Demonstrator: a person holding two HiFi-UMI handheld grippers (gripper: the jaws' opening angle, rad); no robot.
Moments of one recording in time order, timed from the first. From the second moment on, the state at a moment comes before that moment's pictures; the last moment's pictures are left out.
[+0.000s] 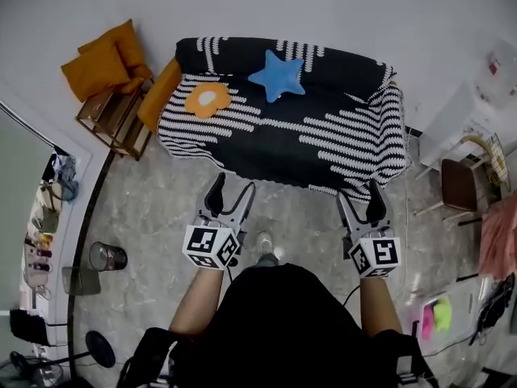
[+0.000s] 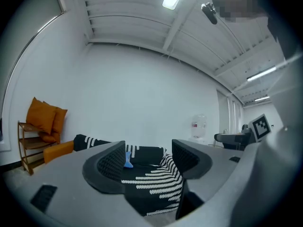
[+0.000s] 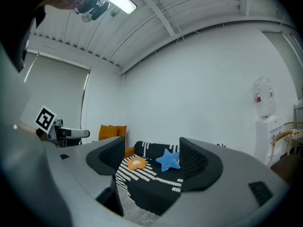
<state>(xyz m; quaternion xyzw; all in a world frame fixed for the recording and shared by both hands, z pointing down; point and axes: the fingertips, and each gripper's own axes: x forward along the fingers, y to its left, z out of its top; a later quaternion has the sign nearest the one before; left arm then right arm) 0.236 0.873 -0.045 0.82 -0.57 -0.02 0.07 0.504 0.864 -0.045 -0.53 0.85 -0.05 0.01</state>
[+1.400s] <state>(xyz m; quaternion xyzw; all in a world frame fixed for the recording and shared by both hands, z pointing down) 0.154 0.523 -0.012 0.80 -0.59 0.01 0.10 0.430 0.474 0.005 -0.49 0.86 -0.09 -0.01</state>
